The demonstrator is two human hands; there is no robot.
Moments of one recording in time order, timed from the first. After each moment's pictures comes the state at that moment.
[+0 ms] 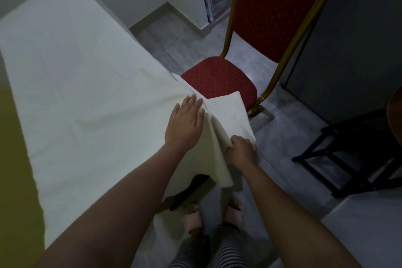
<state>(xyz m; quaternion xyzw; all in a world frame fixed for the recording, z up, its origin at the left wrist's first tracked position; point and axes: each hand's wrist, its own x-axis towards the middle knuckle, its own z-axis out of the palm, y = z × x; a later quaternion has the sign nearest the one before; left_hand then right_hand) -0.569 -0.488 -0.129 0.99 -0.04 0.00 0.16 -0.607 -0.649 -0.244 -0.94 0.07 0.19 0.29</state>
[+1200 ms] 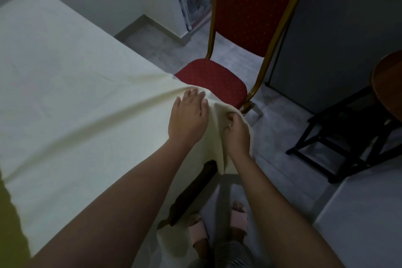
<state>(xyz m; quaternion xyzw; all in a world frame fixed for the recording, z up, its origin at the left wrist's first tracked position) -0.571 -0.484 -0.131 0.98 -0.09 0.02 0.18 -0.609 -0.601 -0.215 -0.85 0.22 -0.03 0.48</state>
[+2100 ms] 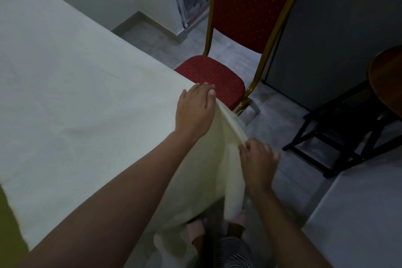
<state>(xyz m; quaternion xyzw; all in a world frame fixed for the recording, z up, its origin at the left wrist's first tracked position) -0.576 -0.493 -0.117 0.95 -0.12 0.03 0.28 -0.694 -0.619 -0.224 -0.95 0.22 -0.07 0.22</state>
